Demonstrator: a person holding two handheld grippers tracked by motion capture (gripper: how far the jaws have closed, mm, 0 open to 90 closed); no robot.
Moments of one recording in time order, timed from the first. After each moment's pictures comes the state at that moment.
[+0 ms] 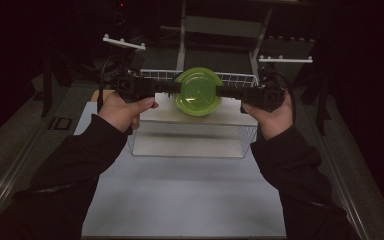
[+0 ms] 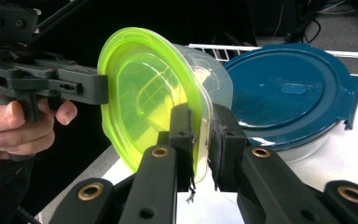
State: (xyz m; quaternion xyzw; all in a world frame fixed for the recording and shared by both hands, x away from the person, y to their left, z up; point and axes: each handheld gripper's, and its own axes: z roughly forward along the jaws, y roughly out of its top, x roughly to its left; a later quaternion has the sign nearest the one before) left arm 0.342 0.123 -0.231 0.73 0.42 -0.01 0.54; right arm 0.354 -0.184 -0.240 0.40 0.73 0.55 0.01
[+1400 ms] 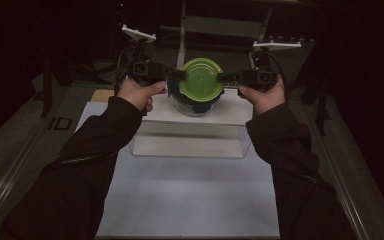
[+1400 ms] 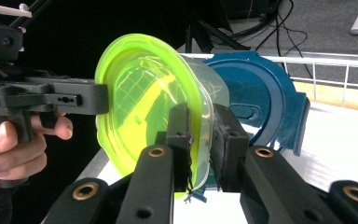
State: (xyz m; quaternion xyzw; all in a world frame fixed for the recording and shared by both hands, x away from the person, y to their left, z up) left arm 0.407 0.113 -0.249 0.70 0.48 -0.04 0.53; right arm 0.414 -0.183 -0.243 0.47 0.72 0.51 0.00
